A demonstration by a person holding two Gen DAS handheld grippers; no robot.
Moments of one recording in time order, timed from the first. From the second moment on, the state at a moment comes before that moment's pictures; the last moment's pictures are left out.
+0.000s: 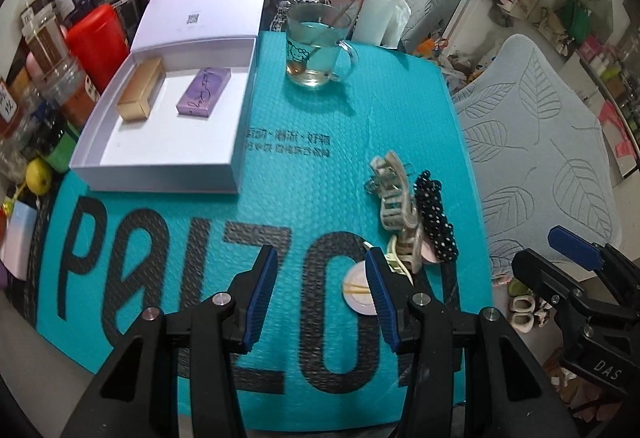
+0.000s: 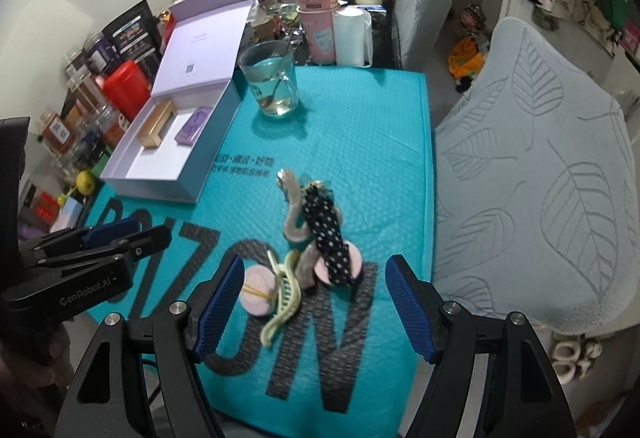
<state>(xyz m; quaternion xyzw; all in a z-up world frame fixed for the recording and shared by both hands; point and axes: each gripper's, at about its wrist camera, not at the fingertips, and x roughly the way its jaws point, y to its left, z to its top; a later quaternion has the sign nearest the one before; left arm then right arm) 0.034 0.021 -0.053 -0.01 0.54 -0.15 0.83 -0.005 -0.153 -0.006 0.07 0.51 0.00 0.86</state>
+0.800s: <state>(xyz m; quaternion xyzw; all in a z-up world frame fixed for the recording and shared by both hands) 0.011 -0.016 -0.130 -0.02 0.59 -0.18 0.79 -0.034 -0.186 -0.094 0.11 0.58 0.02 0.81</state>
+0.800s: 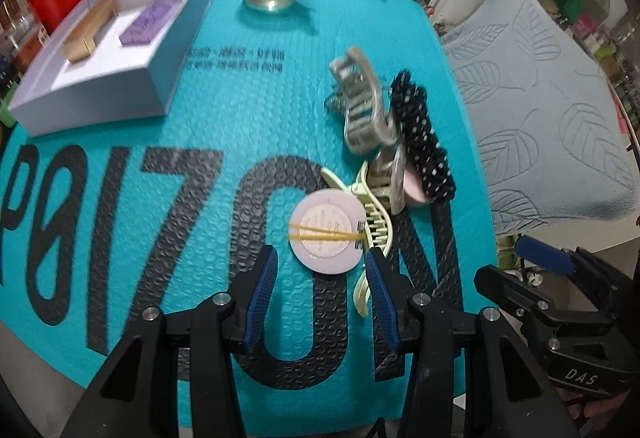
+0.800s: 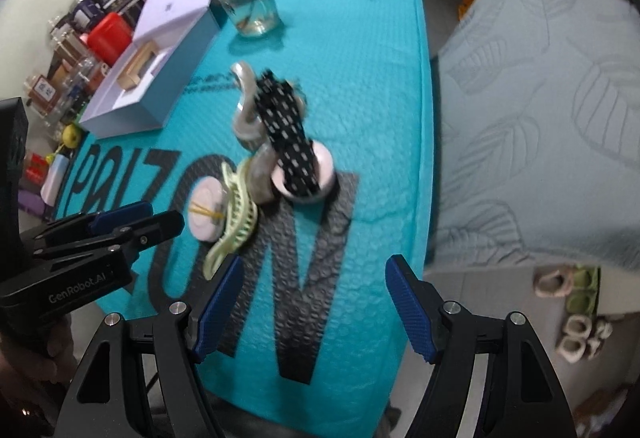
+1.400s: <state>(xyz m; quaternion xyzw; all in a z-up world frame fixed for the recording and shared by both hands) 0.025 -0.023 -0.153 -0.02 0.57 -0.22 0.79 -0.032 -0.187 -0.121 0.13 0.60 -0.01 0.79</state>
